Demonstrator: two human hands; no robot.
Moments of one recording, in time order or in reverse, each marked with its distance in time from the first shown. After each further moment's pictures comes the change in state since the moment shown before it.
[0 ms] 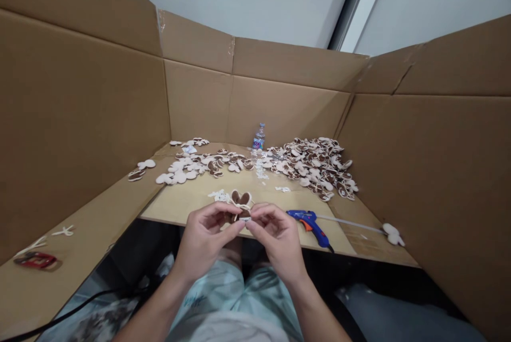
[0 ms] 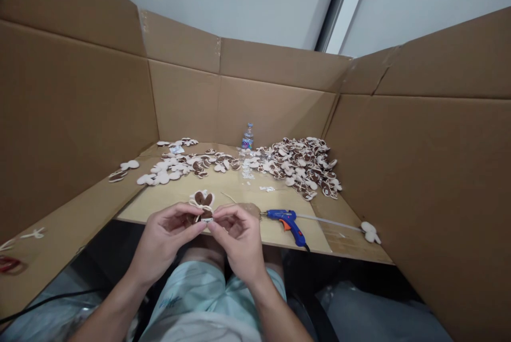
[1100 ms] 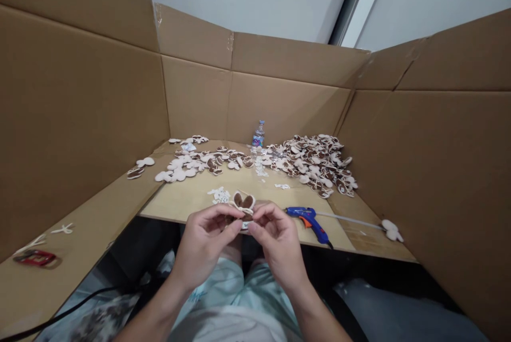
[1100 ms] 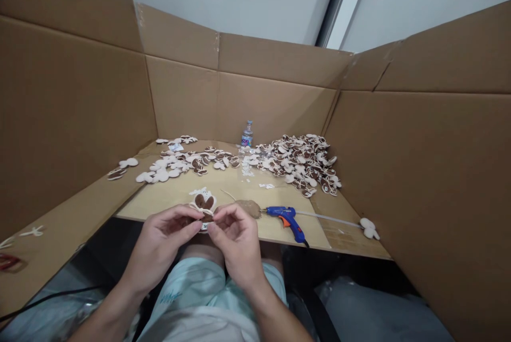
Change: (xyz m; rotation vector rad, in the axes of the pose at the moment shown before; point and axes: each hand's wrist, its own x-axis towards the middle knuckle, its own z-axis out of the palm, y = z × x) left_hand -0.008 0.009 0.005 0.051 -0.006 -0.023; right_hand -0.008 0.000 0.003 0.099 0.030 0.095
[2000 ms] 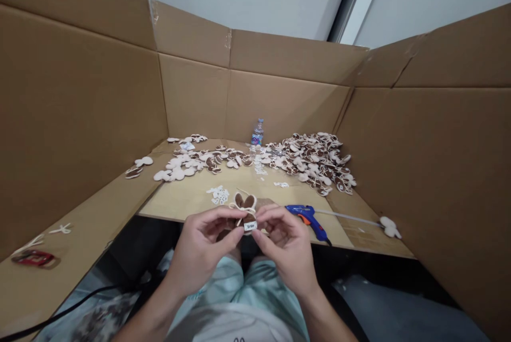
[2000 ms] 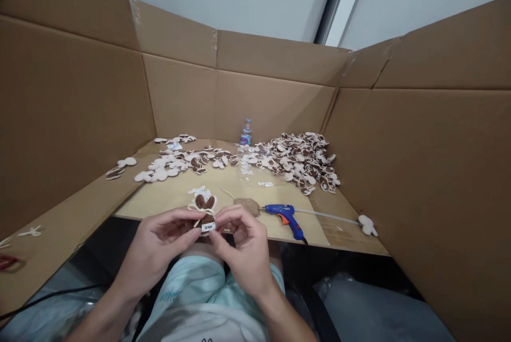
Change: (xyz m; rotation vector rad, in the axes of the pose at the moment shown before) left_hand -0.007 0.006 0.000 0.010 -0.050 -0.015; right_hand -0.008 -0.018 -0.007 -0.159 -0.043 -0.150
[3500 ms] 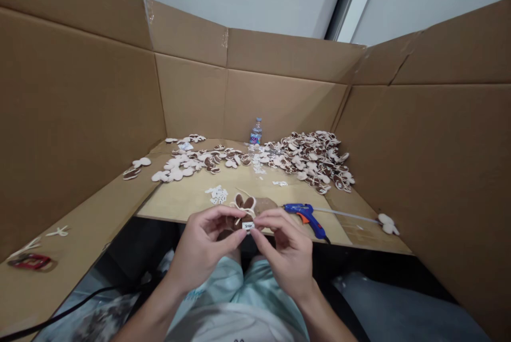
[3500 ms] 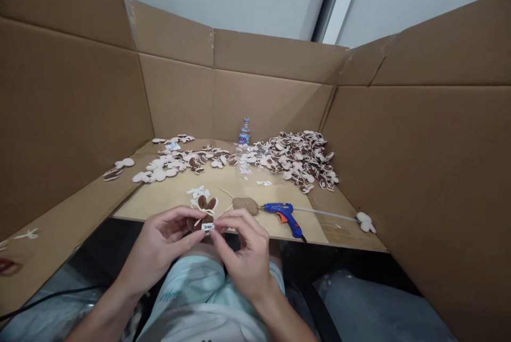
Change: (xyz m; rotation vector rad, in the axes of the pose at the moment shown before) left_hand 0.004 -0.006 0.000 -0.035 -0.061 -0.089; right_hand -0.011 0.013 -0.012 -0.392 0.010 -0.237
